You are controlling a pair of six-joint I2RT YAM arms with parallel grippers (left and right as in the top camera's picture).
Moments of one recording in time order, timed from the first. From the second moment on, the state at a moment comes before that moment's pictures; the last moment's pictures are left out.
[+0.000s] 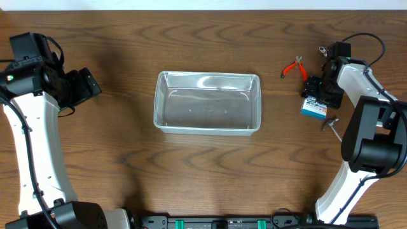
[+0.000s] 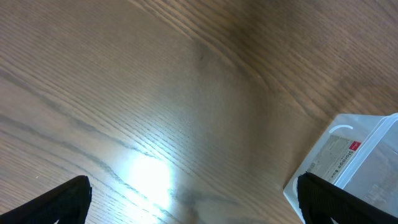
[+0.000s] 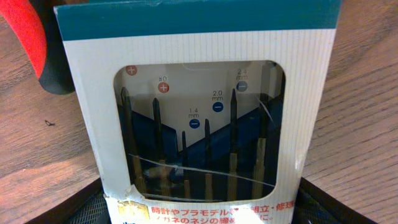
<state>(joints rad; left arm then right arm) 0.31 1.52 1.55 -1.23 -0.01 -0.23 -0.16 2.09 1.43 -0.80 0.04 0.26</state>
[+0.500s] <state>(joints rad) 0.31 1.52 1.55 -1.23 -0.01 -0.23 -0.16 2.07 1.41 -0.80 0.05 0.26</state>
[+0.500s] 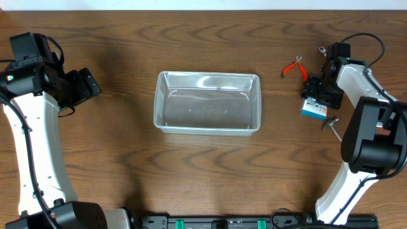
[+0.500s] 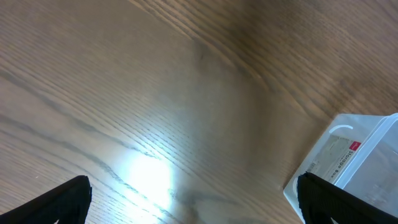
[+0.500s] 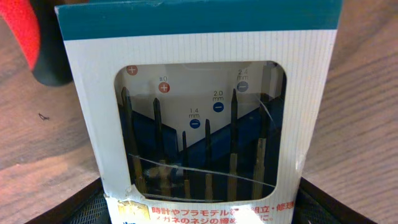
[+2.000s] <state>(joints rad) 0.31 1.52 1.55 -1.25 -0.01 -0.23 0.62 1.82 1.69 -0.81 -0.05 -0.37</state>
